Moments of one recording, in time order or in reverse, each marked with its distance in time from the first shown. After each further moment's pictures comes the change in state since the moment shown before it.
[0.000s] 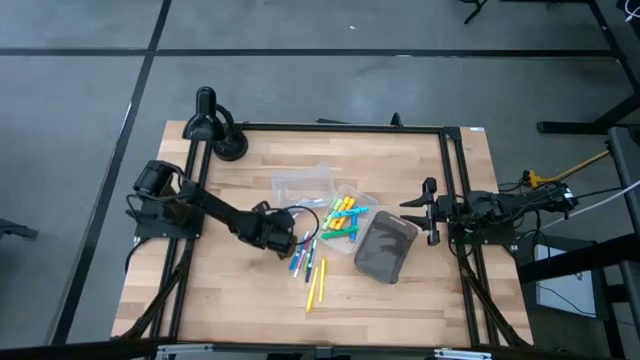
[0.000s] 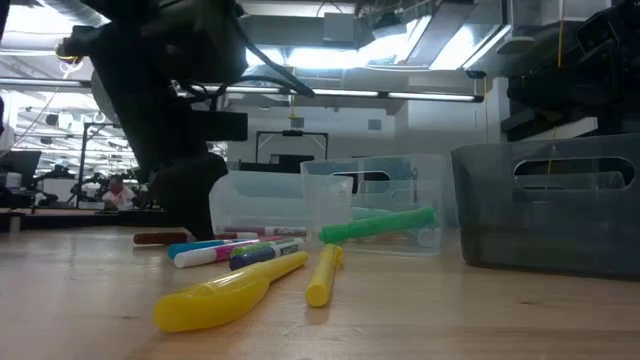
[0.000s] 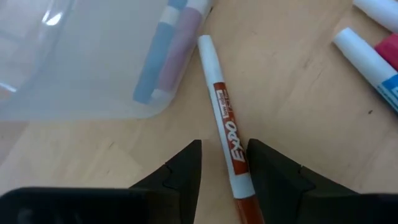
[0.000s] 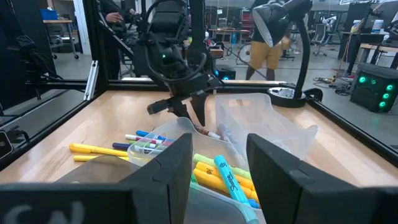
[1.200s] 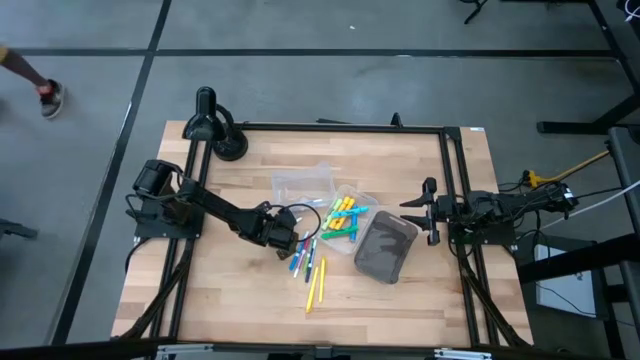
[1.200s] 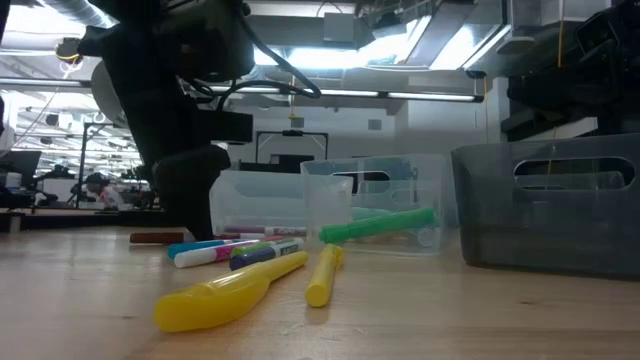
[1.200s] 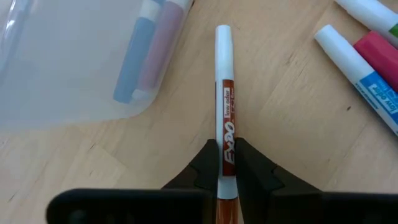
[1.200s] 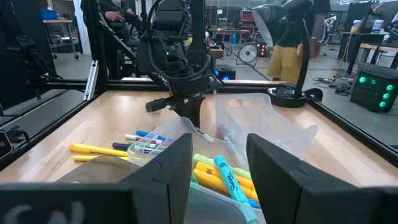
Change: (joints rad) left arm 0.015 0.005 -0.001 0.011 0.096 0.019; right arm 0.000 0.000 0.000 0.000 0.000 0.000
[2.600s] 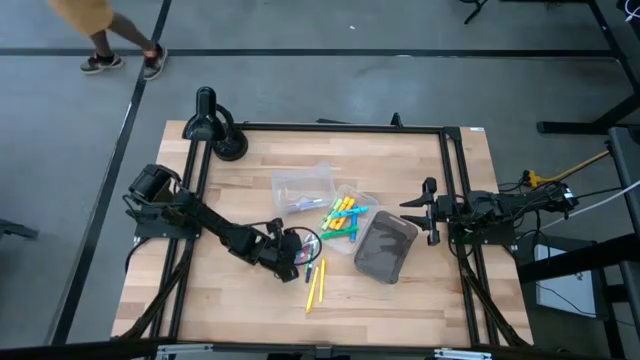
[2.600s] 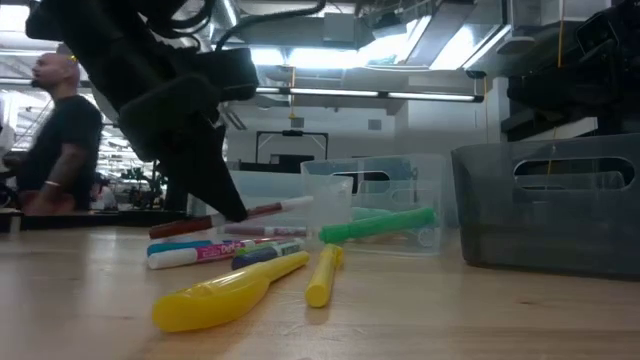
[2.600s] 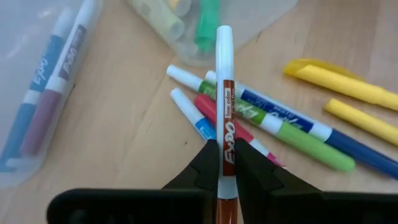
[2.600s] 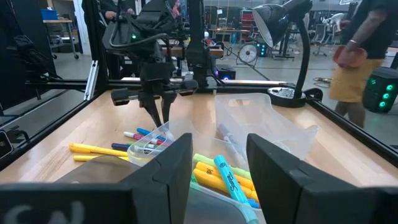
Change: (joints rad) left arm -0.157 -0.019 -0.001 0.308 -0.108 0.133; right arm 0.000 0.000 0.000 0.000 0.000 0.000
